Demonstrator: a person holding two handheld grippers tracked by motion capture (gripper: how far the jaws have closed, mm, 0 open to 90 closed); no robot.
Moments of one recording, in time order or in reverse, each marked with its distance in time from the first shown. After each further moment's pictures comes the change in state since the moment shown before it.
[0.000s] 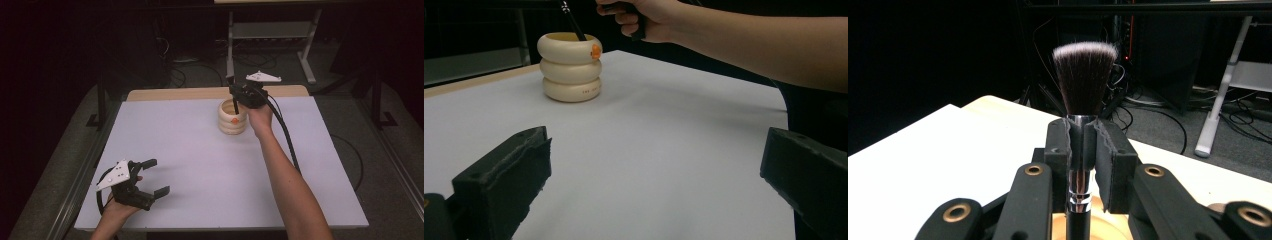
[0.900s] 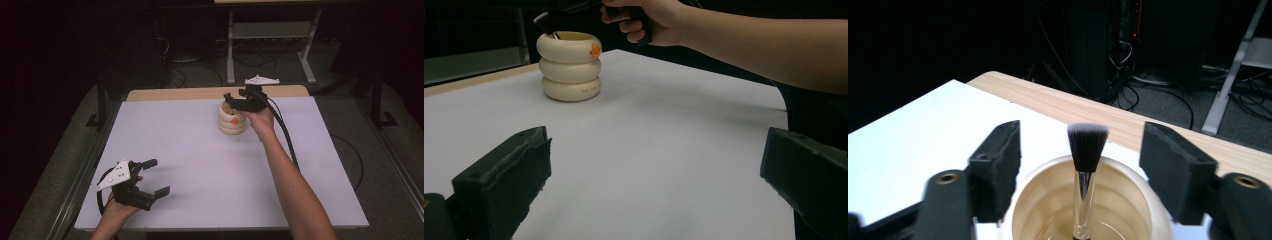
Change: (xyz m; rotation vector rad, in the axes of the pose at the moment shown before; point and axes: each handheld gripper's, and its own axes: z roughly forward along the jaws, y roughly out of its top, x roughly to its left) left arm -0.001 0.000 0.001 0.000 -0.001 -0.006; right arm -0.001 -0.009 -0.001 0.091 0.021 0.002
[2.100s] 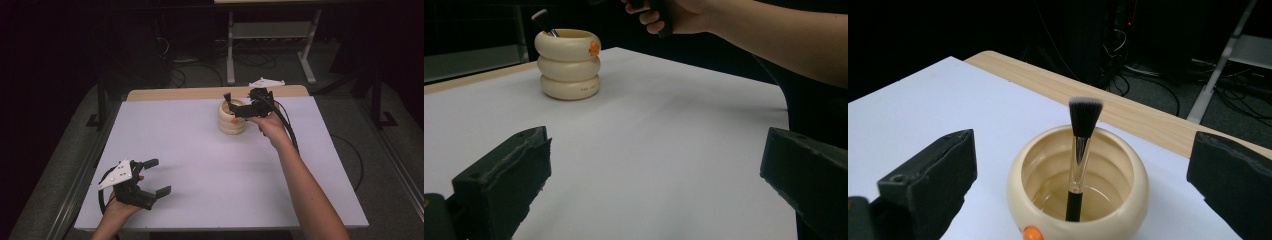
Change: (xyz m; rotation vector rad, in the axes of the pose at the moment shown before) left arm 0.001 0.000 0.003 0.009 -0.005 0.001; right arm 0.009 -0.001 -0.032 0.052 -0.033 -0.065
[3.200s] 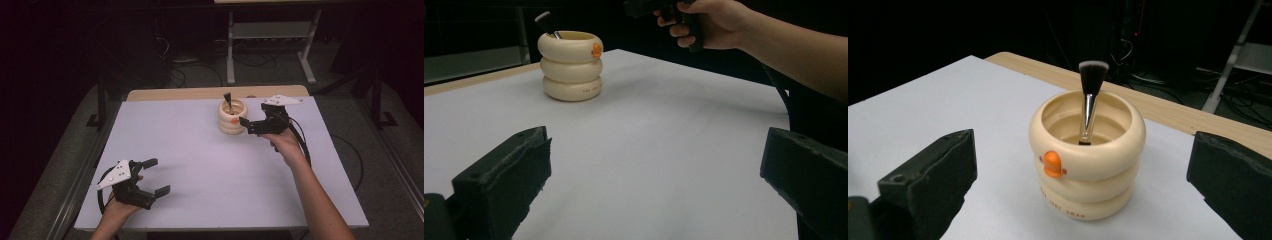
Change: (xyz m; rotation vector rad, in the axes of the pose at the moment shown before) left arm 0.001 0.000 -0.002 -0.004 0.008 -0.005; right arm 0.002 -0.040 -0.047 -0.058 0.035 -0.003
